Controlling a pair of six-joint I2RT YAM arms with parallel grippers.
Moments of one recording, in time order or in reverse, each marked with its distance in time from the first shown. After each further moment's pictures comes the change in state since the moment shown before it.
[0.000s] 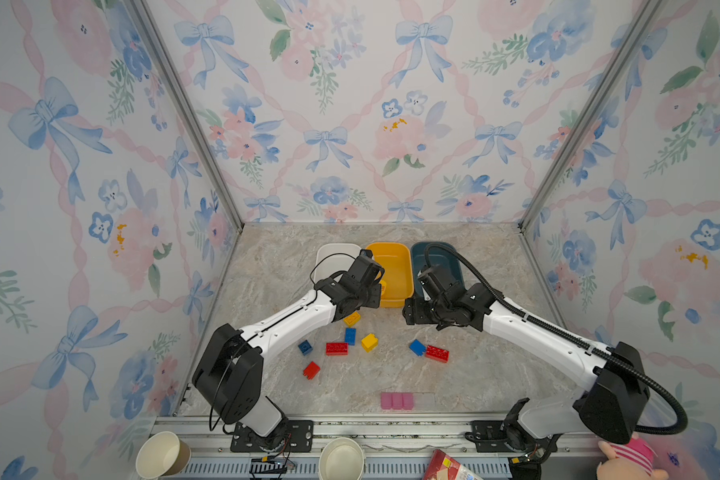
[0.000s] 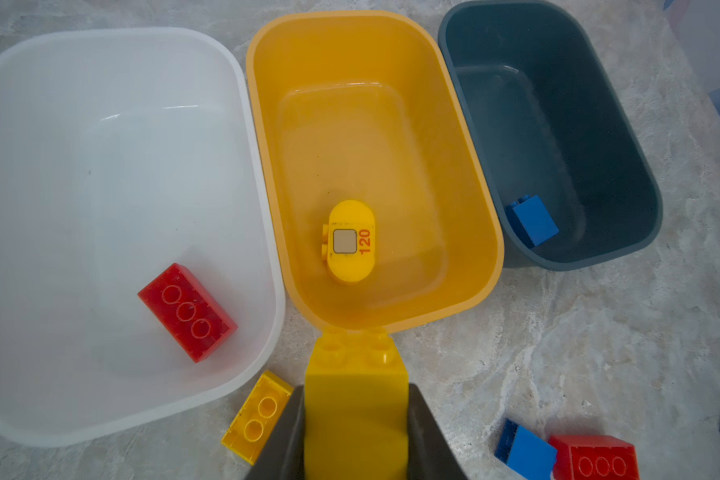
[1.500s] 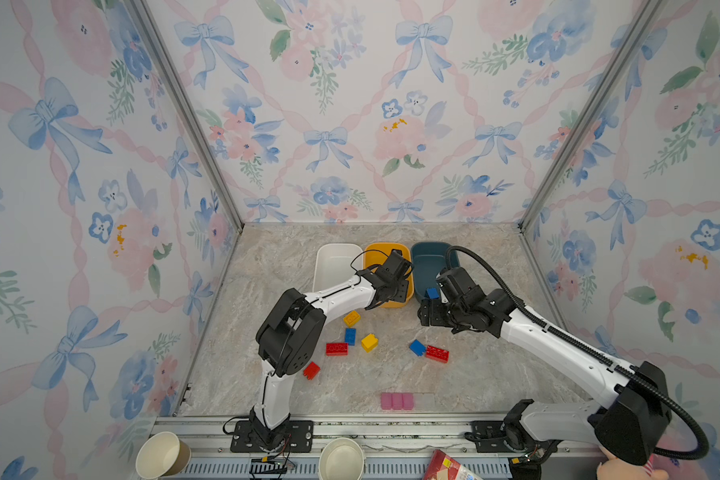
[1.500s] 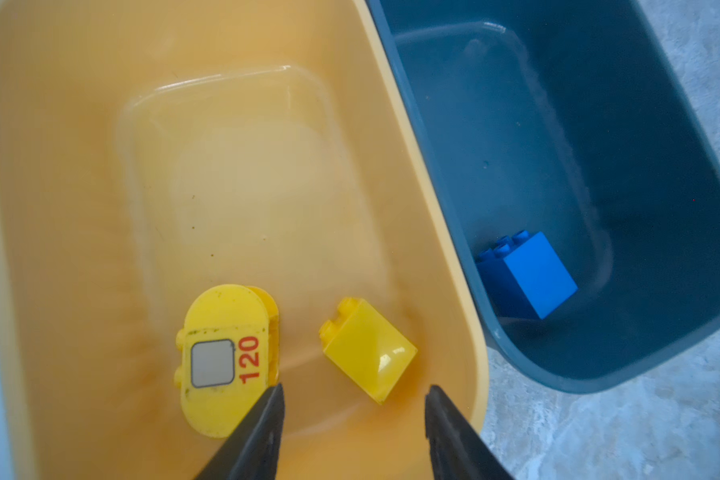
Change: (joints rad) left arm -0.050 0.376 0.255 0.082 0.025 0.016; right arm -0.075 -0.110 -0.092 -0.019 0.000 0.023
